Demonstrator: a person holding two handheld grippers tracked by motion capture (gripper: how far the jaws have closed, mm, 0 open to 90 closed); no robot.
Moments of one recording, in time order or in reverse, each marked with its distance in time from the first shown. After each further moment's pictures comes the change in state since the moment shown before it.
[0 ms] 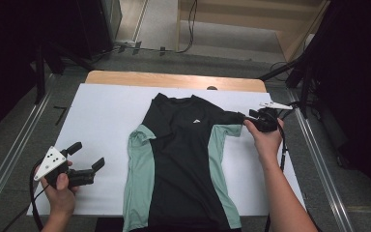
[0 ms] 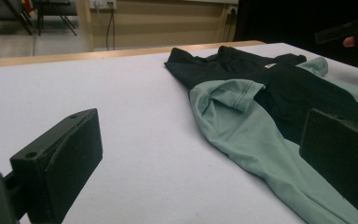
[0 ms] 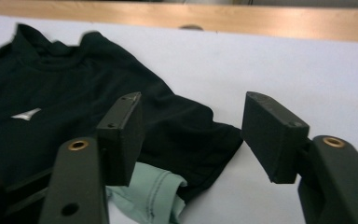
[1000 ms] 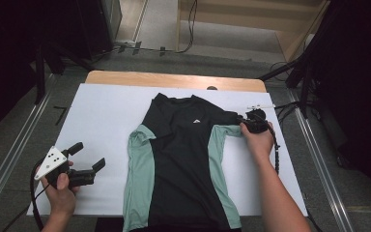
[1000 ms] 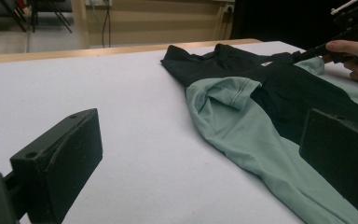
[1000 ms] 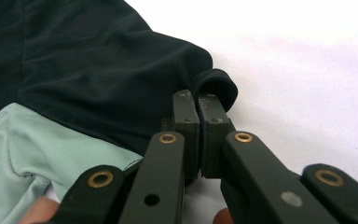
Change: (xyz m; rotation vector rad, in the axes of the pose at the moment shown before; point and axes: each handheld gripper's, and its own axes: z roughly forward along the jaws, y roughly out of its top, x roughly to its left) left arm 0.000 -0.001 0.001 0.006 -0.013 -0.008; right arm 0.000 -0.013 0.040 0.188 -0.069 -0.044
